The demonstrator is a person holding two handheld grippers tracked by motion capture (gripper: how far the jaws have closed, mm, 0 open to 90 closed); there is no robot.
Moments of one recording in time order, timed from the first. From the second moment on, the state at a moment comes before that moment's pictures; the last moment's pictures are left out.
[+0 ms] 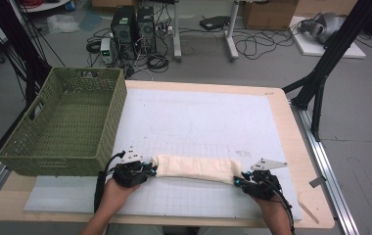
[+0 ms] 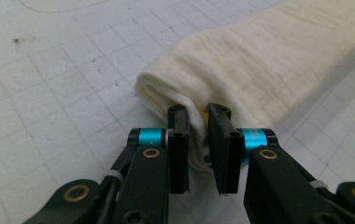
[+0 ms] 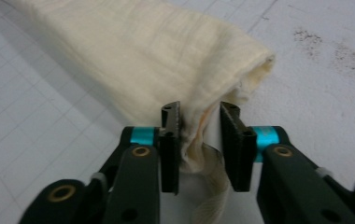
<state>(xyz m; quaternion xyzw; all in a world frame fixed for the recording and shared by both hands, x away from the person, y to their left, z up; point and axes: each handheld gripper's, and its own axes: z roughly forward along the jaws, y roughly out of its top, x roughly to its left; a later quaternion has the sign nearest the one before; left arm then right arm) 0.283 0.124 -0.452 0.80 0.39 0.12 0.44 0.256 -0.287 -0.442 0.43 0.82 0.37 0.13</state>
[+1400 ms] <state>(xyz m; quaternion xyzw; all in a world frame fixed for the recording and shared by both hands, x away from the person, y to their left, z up) 0.281 0.140 -0.437 0.77 0.39 0.14 0.48 0.261 -0.281 -0.443 0.44 0.80 0.38 0.13</state>
